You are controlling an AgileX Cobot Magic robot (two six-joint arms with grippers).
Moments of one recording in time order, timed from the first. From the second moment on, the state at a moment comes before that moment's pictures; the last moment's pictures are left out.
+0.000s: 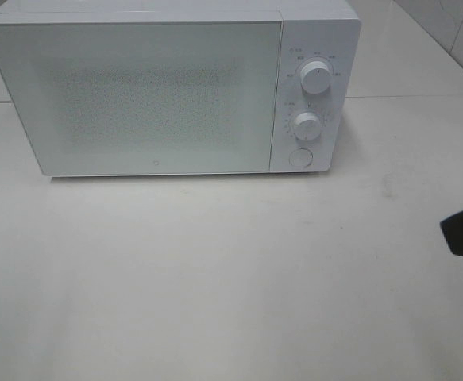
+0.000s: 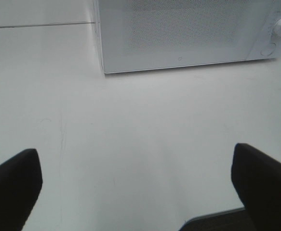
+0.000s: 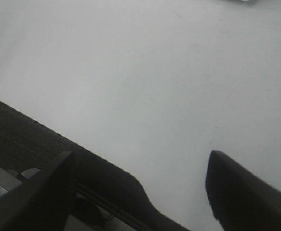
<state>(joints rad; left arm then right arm) -0.02 0.00 -0.52 -0.22 1.08 0.14 0.50 0.73 -0.71 0.13 0.90 0.11</state>
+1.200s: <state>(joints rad) -0.02 0.00 -0.52 -0.22 1.08 0.14 0.12 0.00 -0.50 0.03 1.01 0.11</state>
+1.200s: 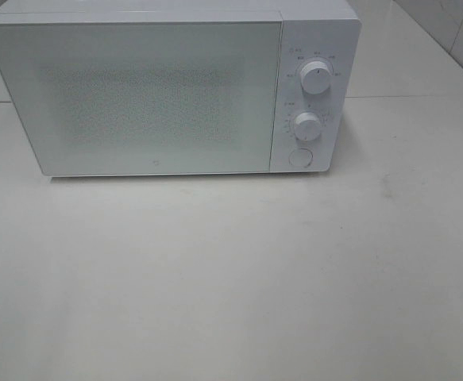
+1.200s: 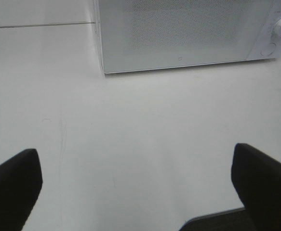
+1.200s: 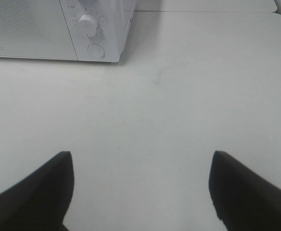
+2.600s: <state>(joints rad) -0.02 0.00 -0.52 -0.22 1.08 0.14 0.11 0.11 -0.54 0.03 0.93 0.11</state>
